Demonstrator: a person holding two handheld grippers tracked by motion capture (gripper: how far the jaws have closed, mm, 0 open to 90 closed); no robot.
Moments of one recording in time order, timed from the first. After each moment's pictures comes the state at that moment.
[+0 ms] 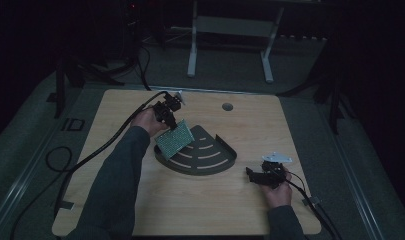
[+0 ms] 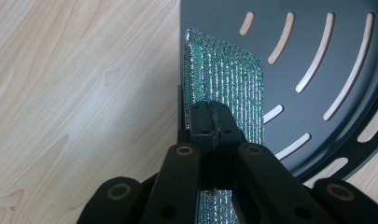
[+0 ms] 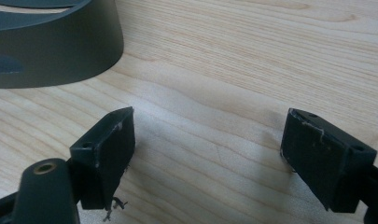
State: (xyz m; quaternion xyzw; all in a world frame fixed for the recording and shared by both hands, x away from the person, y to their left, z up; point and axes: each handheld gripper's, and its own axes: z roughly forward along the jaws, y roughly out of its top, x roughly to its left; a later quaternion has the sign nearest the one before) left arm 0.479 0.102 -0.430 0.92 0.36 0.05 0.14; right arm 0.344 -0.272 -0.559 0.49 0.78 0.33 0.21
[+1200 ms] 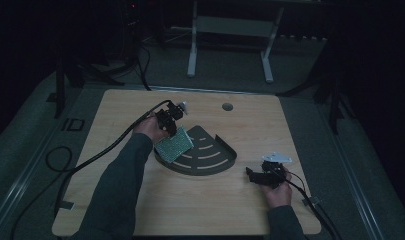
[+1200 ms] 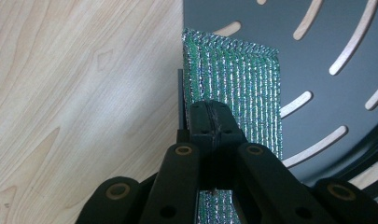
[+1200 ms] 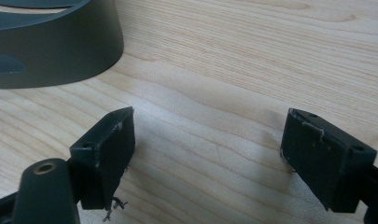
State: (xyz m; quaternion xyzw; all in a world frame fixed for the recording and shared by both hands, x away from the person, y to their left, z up) left arm 0.475 0.092 -0.458 0.93 0.35 0.07 0.10; right arm 0.344 -0.272 -0.559 0.49 0.78 0.33 0.21
